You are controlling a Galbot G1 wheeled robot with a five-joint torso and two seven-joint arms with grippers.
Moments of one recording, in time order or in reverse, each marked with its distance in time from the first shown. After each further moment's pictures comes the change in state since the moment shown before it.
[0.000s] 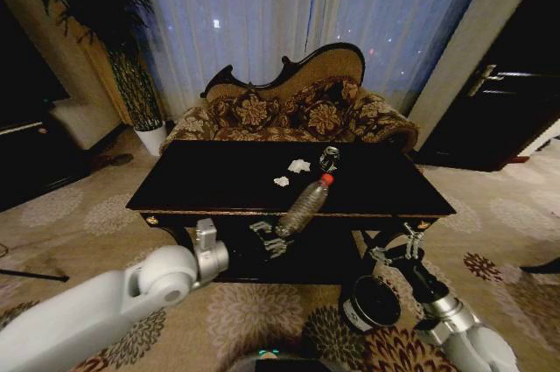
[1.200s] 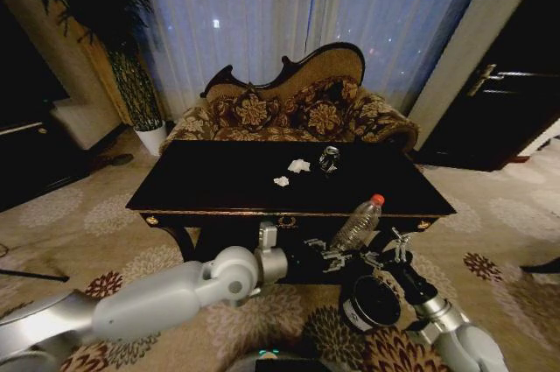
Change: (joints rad) left arm -0.169 -0.340 0.296 0.157 -0.223 -0.008 -0.165; right arm 0.011 0.009 -0.030 -0.032 -0.013 0.002 -0.001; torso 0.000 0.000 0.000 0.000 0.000
